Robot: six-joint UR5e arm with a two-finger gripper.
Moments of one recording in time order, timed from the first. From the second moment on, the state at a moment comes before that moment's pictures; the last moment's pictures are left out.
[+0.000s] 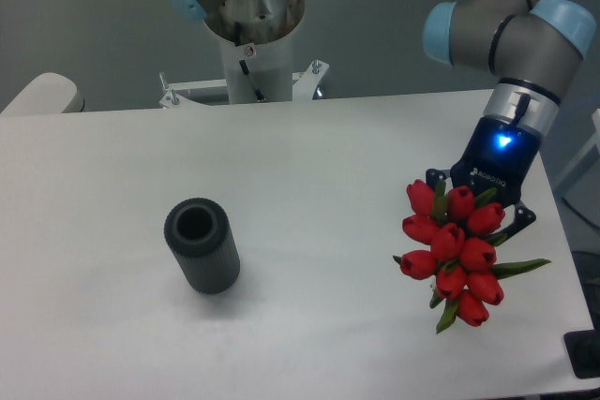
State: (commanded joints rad) arm 2.84 -2.00 -1.50 -0.80 0.57 1.19
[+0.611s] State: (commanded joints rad) arm 2.81 -1.97 -1.50 -0.80 0.79 1.26
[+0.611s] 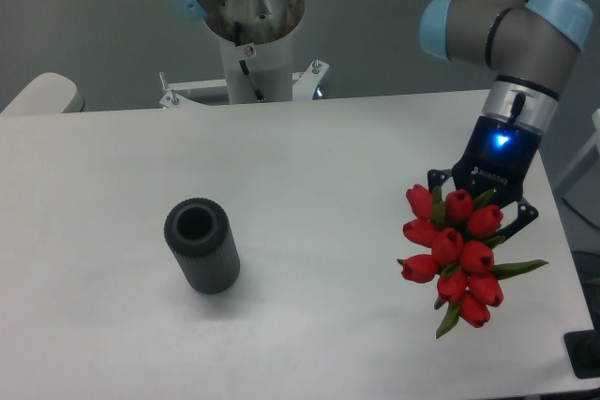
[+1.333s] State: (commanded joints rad) arm 2.70 -1.95 -1.53 -0.79 1.21 1.34
